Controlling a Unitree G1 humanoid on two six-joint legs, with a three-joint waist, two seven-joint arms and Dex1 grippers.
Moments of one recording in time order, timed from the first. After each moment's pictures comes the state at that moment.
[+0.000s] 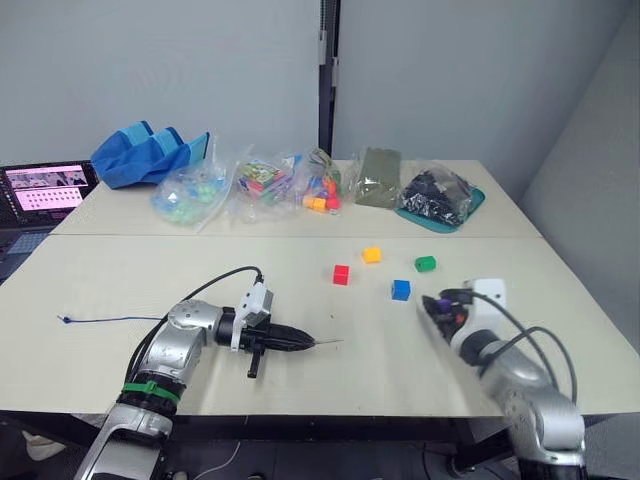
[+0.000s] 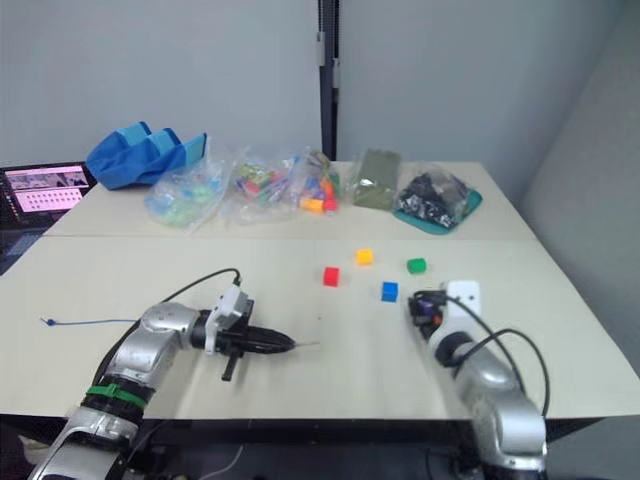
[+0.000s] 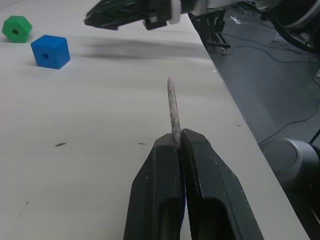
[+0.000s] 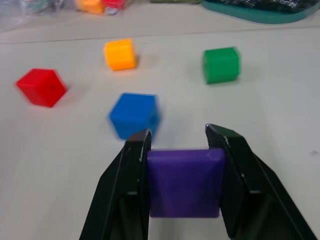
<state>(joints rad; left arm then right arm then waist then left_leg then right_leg) -0.59 0.49 -0.14 0.40 -0.33 0.08 -1.53 -0.14 -0.22 -0.16 -0.44 0.37 0.70 0.13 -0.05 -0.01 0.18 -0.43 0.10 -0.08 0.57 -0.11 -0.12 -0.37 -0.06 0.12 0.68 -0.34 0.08</state>
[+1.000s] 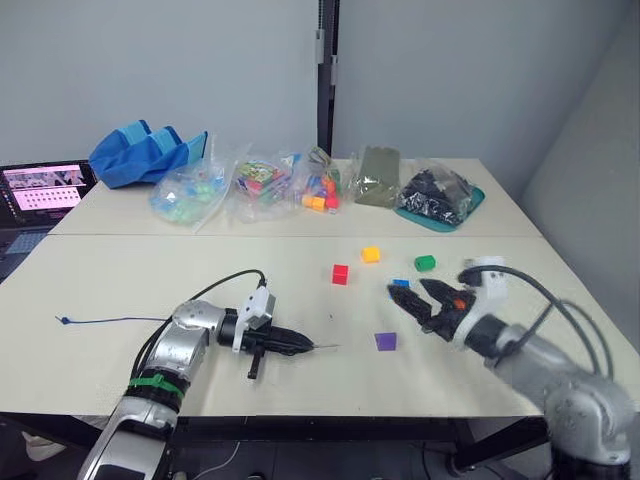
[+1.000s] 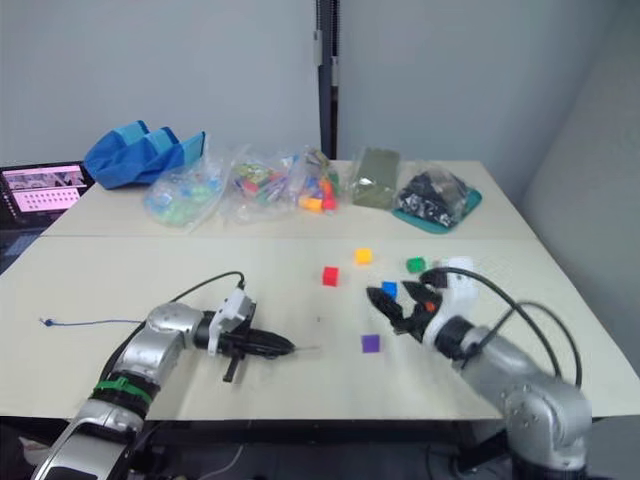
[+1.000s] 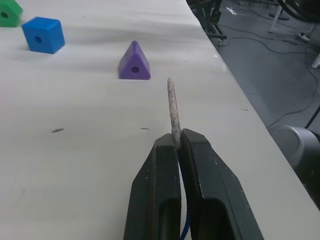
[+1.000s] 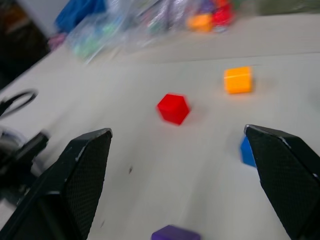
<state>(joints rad) -0.58 0.47 -0.16 0.45 -0.30 0.01 -1.54 -0.32 -0.57 -0.21 -0.54 0.87 1.01 0.30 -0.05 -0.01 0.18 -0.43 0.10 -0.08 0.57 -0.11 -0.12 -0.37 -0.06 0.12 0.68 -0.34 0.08</state>
